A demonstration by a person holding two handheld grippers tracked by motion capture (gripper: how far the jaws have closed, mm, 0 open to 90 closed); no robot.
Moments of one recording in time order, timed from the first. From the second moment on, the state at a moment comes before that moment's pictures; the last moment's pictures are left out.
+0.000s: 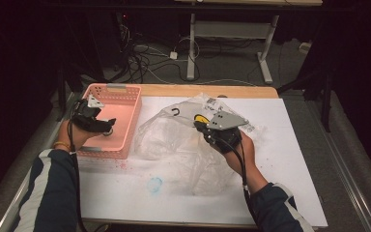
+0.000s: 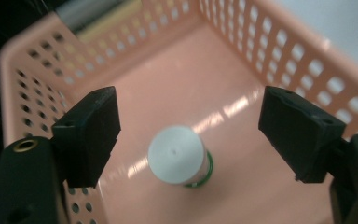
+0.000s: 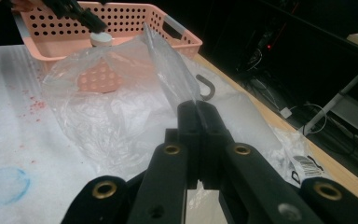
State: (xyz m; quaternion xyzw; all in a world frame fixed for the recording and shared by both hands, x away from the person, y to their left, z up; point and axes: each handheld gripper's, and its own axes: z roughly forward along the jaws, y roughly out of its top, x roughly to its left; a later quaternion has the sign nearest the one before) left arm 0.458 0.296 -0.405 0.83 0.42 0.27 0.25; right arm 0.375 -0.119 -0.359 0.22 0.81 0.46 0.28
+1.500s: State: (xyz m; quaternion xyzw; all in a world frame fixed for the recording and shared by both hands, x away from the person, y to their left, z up) left arm 0.456 0.281 -0.393 0.83 0.42 0.26 0.26; right arm 0.372 -0.127 -0.366 0.22 0.82 0.46 0.27
